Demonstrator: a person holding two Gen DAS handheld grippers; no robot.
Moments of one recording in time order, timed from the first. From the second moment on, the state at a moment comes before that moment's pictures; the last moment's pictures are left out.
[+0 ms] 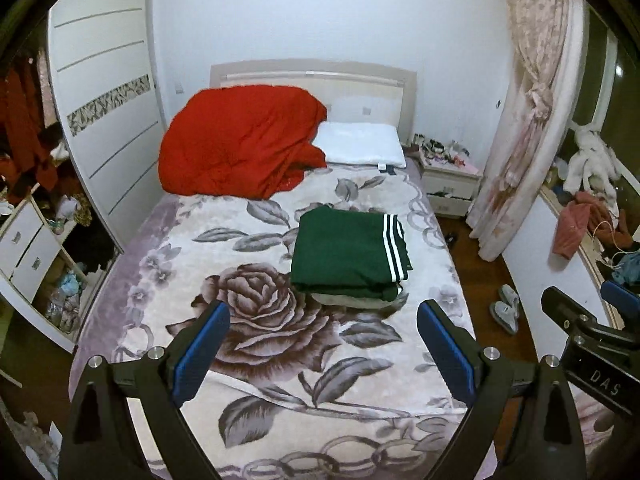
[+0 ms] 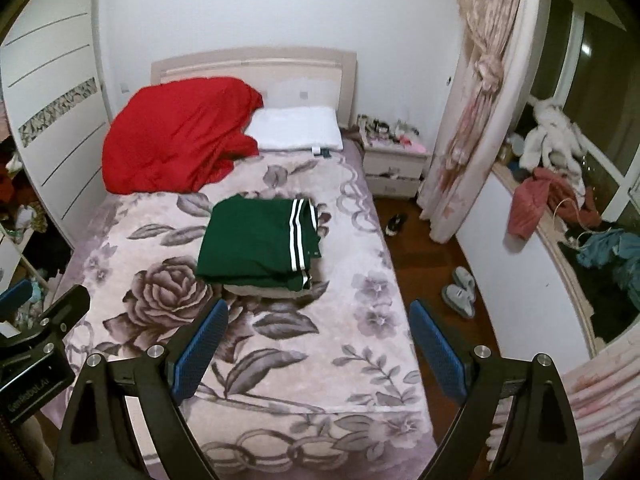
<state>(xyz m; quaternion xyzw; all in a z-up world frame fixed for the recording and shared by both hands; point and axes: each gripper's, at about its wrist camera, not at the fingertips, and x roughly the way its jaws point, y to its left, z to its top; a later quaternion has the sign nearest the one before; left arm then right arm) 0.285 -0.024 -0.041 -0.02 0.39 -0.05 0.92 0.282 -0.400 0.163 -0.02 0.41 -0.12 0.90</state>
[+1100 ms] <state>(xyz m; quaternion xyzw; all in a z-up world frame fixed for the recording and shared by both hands) 0.216 -0.022 0.005 -0.01 0.32 -0.03 0.95 0.210 -0.405 0.249 -0.02 0.35 -0.10 0.93</state>
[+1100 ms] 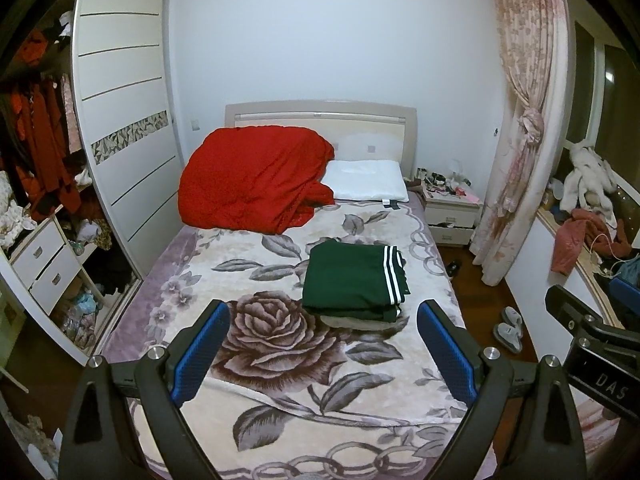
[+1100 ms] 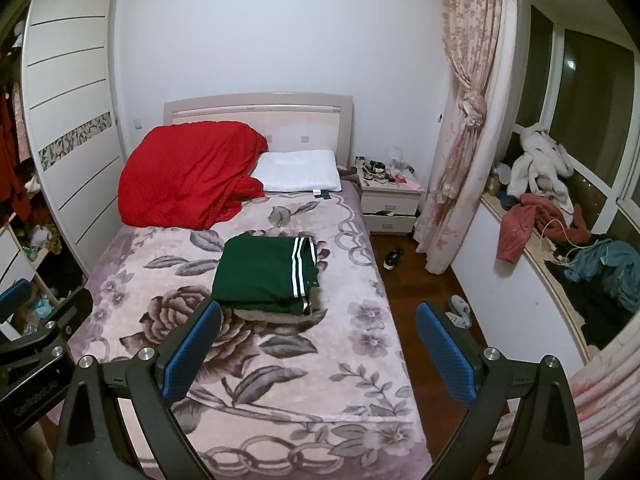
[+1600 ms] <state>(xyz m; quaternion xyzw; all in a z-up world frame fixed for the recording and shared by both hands) 0.209 -0.023 0.014 -0.01 0.31 -0.04 0.95 0.215 -0.415 0.268 -0.01 0.34 -0.10 0.93</state>
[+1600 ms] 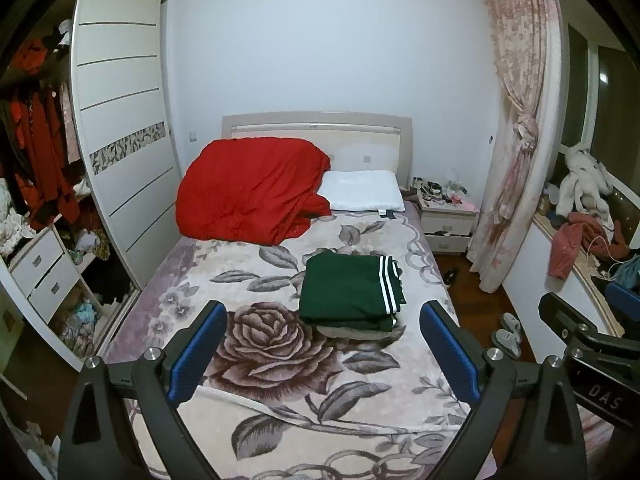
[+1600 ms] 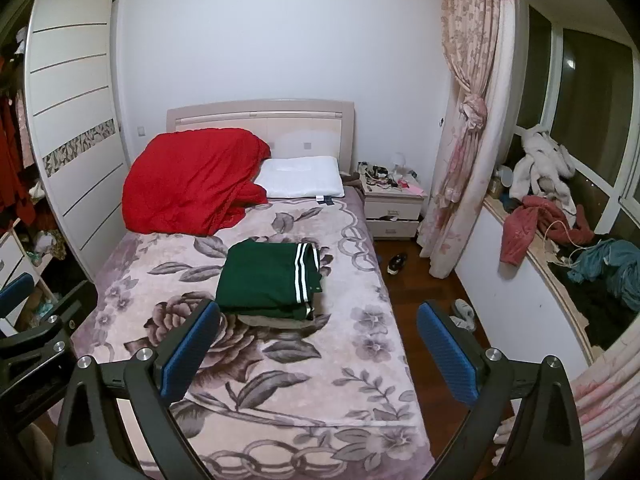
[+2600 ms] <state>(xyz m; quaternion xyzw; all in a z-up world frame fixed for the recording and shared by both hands) 0.207 -0.021 0.023 -0.01 0.30 -0.04 0.95 0.178 -0.416 0.263 0.00 0.33 -0.11 0.94</state>
